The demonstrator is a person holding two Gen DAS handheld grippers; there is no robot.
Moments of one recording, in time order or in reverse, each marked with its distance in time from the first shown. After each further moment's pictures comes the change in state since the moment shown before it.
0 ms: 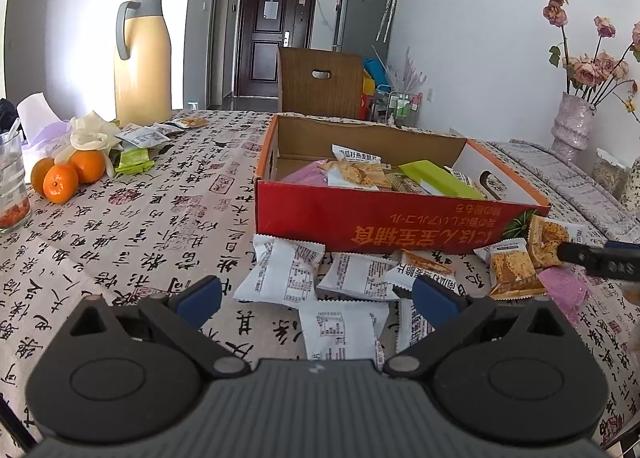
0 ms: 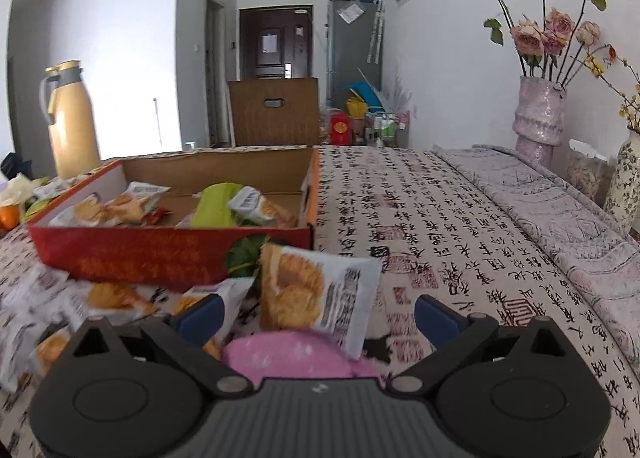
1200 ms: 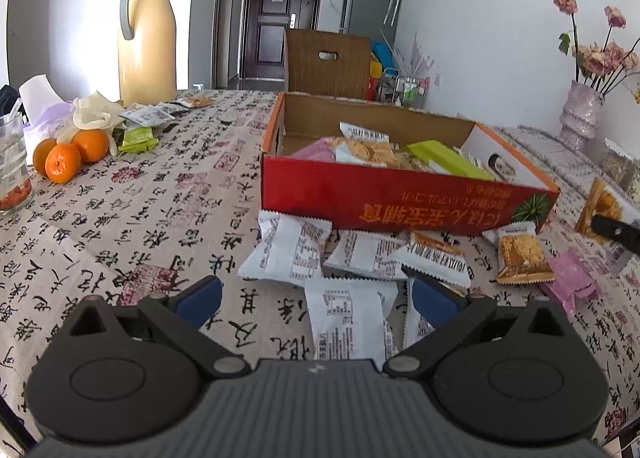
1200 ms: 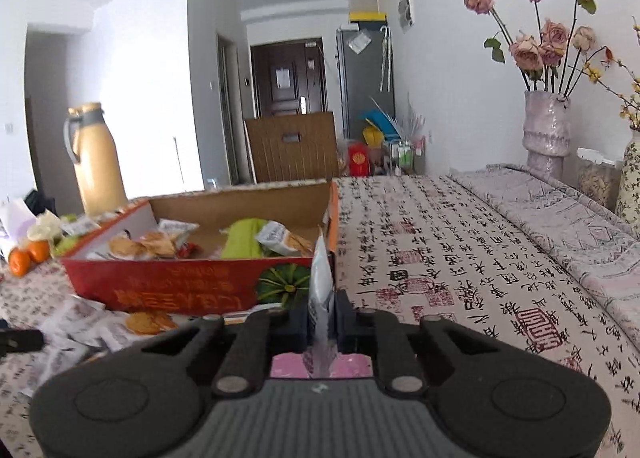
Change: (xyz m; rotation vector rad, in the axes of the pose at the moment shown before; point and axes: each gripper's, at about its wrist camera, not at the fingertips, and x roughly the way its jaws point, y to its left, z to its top) left arm 0.008 0.001 -0.006 -0.009 0.066 0.020; right arm -0.034 -0.004 -0.009 0.052 -0.120 0.096
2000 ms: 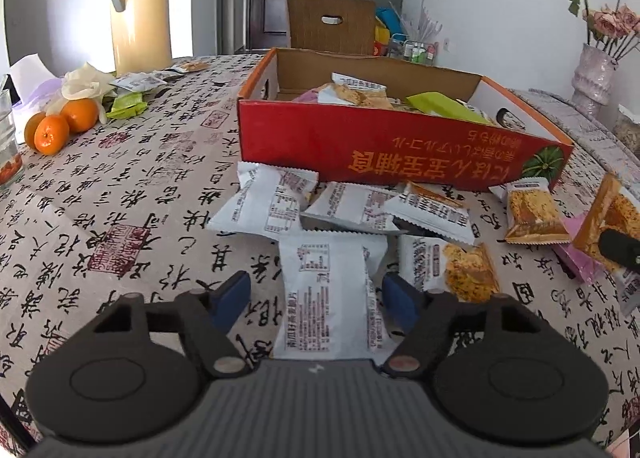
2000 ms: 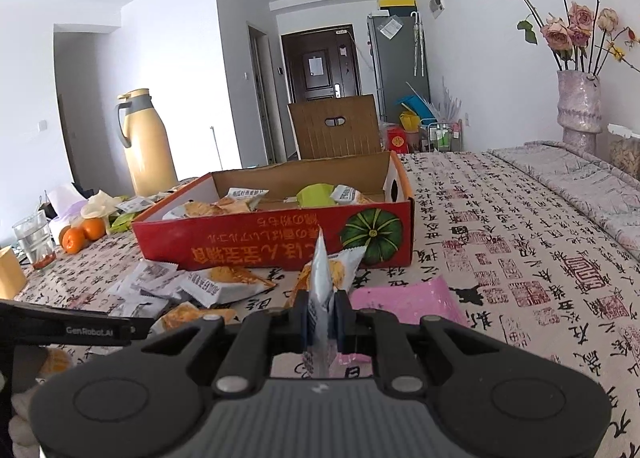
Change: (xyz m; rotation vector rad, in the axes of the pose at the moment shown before) left arm 0.022 -0.022 -0.015 0.020 0.093 0.028; right arm -0.027 0.039 -0.034 0.010 0.053 0.110
